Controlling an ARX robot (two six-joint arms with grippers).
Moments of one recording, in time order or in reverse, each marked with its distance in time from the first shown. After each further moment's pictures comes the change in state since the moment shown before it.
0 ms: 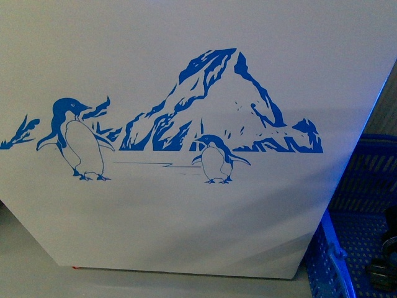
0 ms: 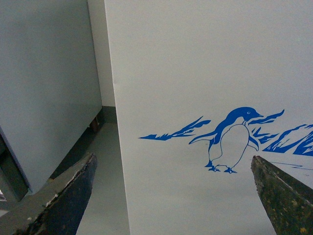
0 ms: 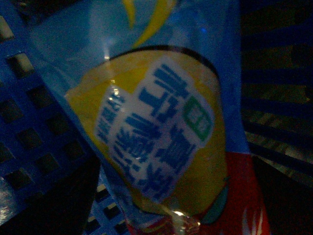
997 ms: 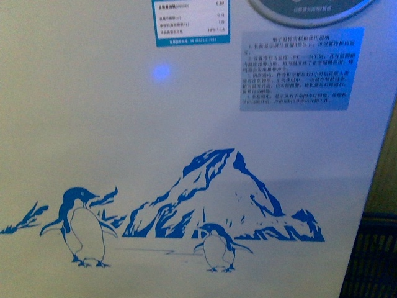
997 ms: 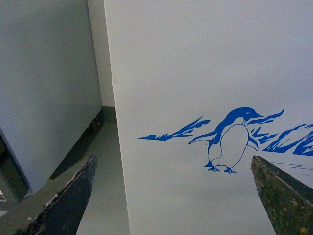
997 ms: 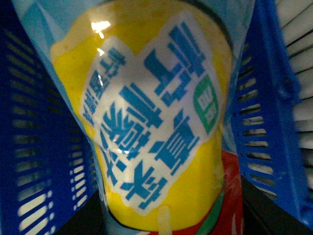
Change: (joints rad) left arm 0.000 0.000 0.000 0.000 0.000 0.000; right arm 0.024 -1.181 -0.729 0.021 -0.385 -0.179
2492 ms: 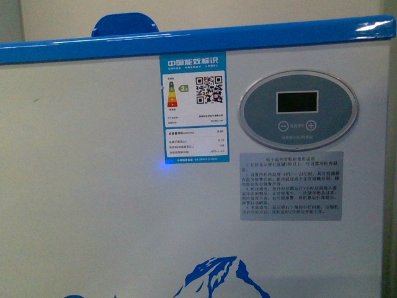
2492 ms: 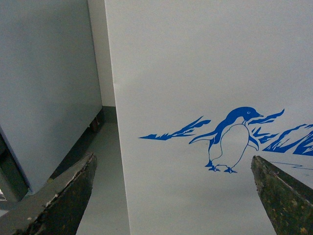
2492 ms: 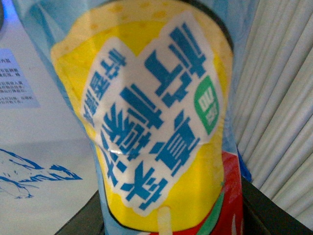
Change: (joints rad) left arm 0.000 0.000 0.000 0.000 0.000 0.000; right arm 0.528 -1.409 -0.277 -0.456 0.378 0.100
